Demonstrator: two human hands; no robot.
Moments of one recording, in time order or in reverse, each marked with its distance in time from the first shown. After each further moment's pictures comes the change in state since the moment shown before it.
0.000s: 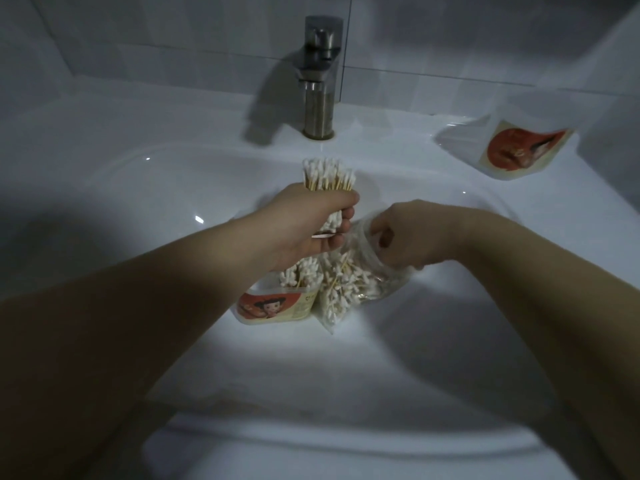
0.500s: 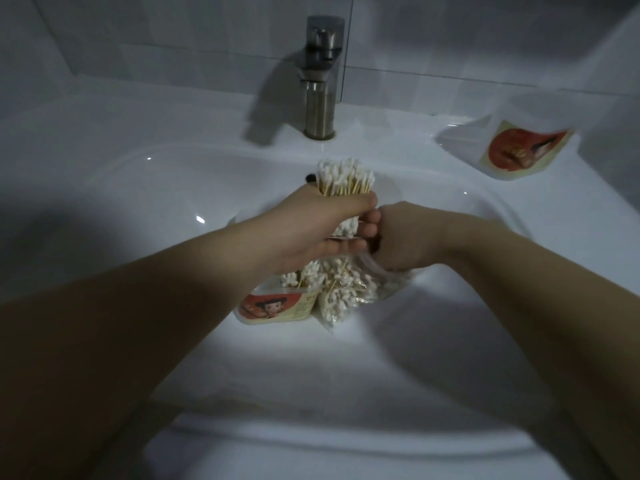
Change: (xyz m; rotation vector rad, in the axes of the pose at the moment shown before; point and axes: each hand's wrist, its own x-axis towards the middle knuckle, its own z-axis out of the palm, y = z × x) left_hand -0.003 -0.004 0.003 -0.004 -0.181 0.067; right_hand 0.010 -0.006 0.011 -0.147 0.066 -0.108
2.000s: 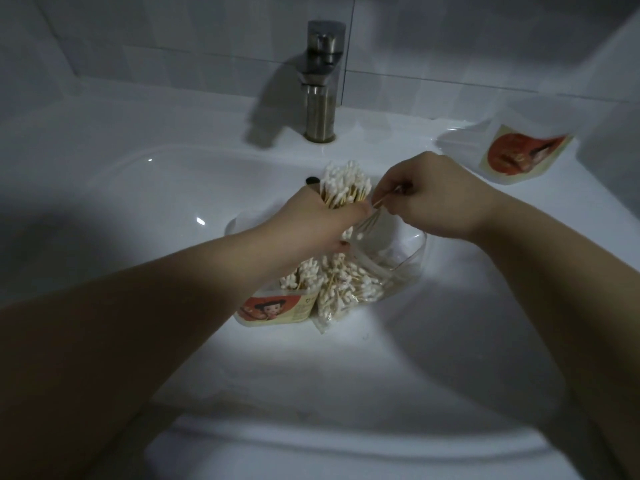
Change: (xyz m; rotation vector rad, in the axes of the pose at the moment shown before) left_hand 0.002 -0.004 0.000 0.255 0.141 0.105; right_hand -0.022 0.013 -0.038 0.405 0.415 -0.005
